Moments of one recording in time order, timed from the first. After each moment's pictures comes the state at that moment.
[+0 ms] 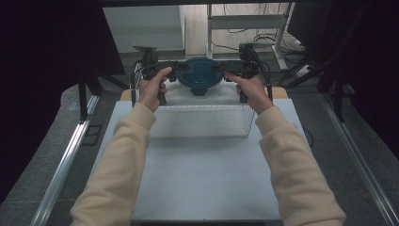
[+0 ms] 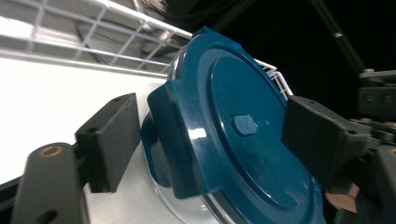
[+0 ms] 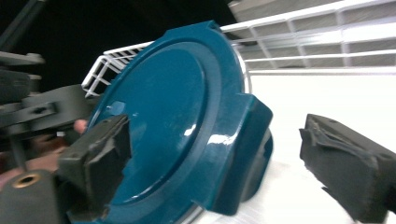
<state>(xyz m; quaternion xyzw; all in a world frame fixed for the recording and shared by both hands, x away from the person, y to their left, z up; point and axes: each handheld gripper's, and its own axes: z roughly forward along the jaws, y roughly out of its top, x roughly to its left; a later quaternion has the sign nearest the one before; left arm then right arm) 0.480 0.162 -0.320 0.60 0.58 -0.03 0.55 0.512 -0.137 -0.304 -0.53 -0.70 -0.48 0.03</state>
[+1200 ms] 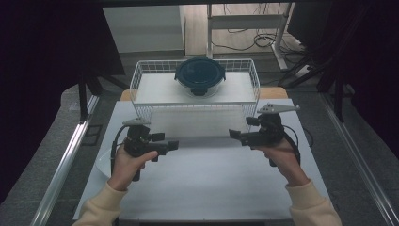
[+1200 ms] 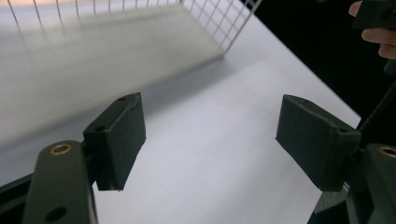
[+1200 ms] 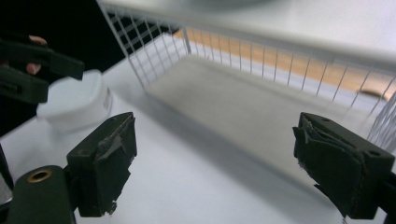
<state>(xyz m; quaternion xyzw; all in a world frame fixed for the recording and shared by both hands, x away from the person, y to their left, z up) 0.291 0.172 -0.410 0.75 0.46 0.03 0.47 0.339 -0.197 -0.371 -0.36 -0.79 -0.48 -0.11</state>
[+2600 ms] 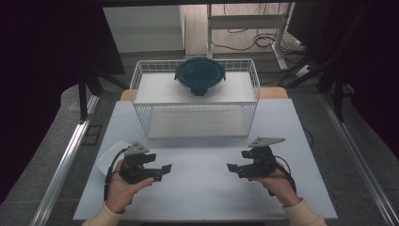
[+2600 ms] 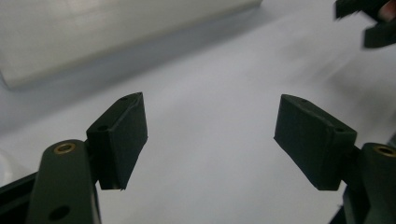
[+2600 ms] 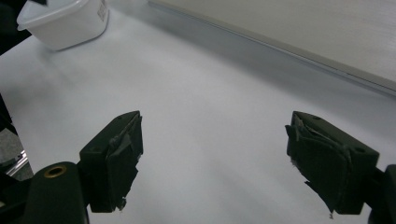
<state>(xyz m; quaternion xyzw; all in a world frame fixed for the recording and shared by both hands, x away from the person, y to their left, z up) 0.247 0.186 -0.436 0.77 0.47 0.10 0.43 0.305 -0.200 -0.454 -0.37 -0.83 -0.41 -0.06</state>
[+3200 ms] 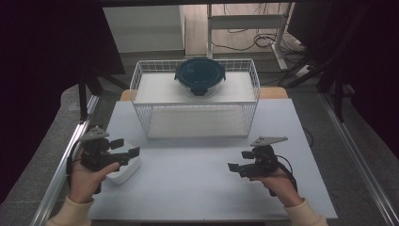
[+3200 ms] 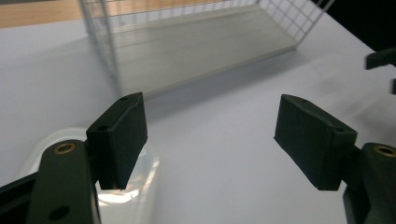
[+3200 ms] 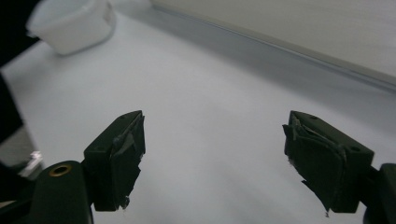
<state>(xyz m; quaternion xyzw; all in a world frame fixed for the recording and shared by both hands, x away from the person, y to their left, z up) 0.250 0.268 -0.402 0.73 0.51 0.14 0.43 0.305 -0.203 -0.450 -0.38 -0.82 -0.42 -0.03</state>
